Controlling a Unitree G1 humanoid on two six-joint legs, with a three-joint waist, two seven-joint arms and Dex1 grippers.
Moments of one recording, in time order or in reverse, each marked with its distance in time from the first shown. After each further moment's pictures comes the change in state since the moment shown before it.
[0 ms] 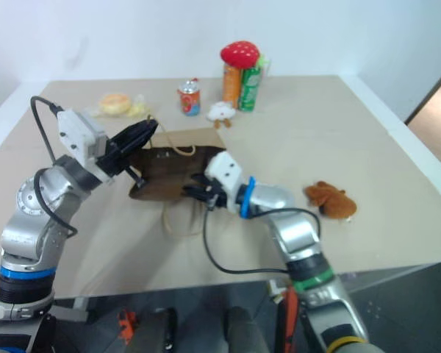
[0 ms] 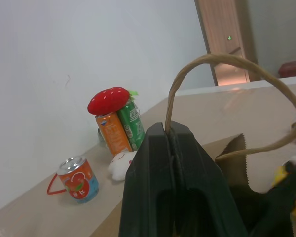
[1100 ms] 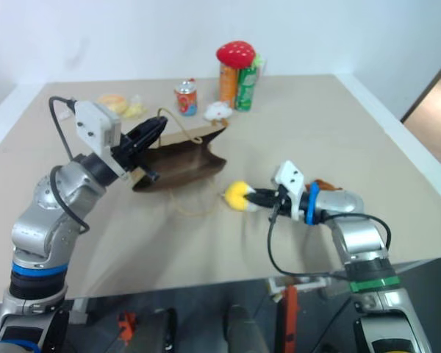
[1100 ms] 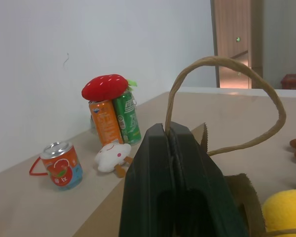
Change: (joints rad) left arm -0.064 -0.059 -0.041 -0.046 -0.024 0.212 0.143; right arm 0.072 -0.265 -0.120 0.255 0.055 -0.137 0.218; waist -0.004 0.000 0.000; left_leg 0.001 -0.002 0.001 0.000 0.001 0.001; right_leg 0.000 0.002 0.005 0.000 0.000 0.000
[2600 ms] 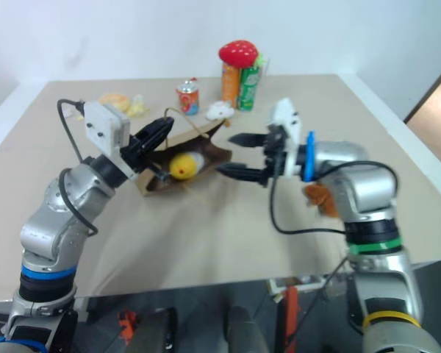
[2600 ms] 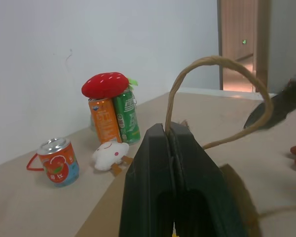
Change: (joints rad) left arm 0.005 -0.040 -0.025 -0.046 0.012 0.051 0.050; right arm -0.275 -0.074 -0.114 -0.080 0.198 0.331 0.010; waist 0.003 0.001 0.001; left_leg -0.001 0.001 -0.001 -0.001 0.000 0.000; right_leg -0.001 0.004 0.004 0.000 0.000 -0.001
